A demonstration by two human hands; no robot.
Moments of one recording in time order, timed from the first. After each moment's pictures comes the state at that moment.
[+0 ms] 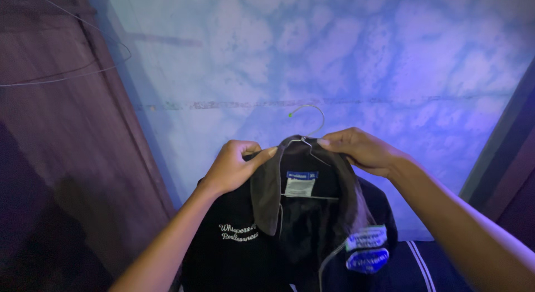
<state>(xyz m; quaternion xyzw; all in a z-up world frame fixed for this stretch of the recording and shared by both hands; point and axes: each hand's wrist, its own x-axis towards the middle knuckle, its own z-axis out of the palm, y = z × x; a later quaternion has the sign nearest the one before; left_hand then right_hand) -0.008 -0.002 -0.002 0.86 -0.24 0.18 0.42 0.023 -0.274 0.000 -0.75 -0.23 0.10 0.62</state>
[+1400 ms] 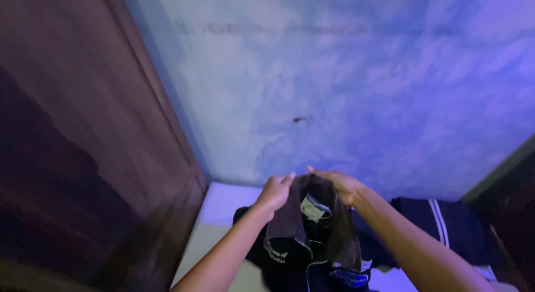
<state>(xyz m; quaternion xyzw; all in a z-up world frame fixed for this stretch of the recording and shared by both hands) 0.042 -0.020 -0.281 0.85 0.03 -0.03 0.52 0.089 -0.214 -0.273 -0.48 0.02 0.40 0.78</state>
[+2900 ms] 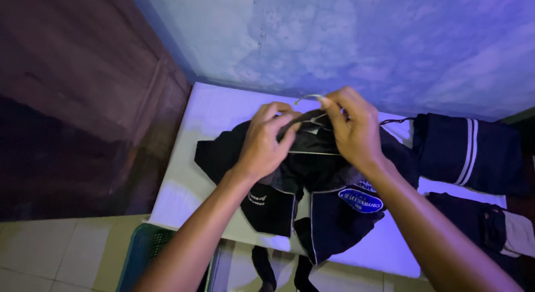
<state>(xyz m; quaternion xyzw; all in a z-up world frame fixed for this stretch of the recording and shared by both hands) 0.004 -0.016 -0.312 0.86 -0.14 0.23 0.44 0.037 -0.186 -0.285 -0.83 -0.25 -0.20 0.45</state>
